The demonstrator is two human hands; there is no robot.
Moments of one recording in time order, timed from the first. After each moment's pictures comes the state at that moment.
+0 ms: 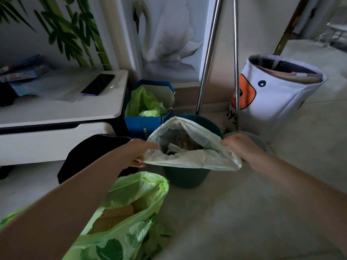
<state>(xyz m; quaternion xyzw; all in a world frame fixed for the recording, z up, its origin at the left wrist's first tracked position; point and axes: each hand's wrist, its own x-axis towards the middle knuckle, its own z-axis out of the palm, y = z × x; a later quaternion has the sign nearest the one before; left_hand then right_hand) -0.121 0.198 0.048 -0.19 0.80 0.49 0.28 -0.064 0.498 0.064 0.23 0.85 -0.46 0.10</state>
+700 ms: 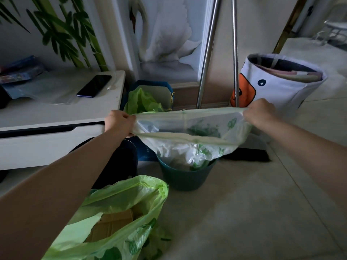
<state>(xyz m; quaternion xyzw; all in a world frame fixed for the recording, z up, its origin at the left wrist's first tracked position) -0.174 0.182 0.085 -0.15 0.87 0.46 -0.02 -0.130 0.548 0.104 0.26 0.94 -0.20 -0.07</state>
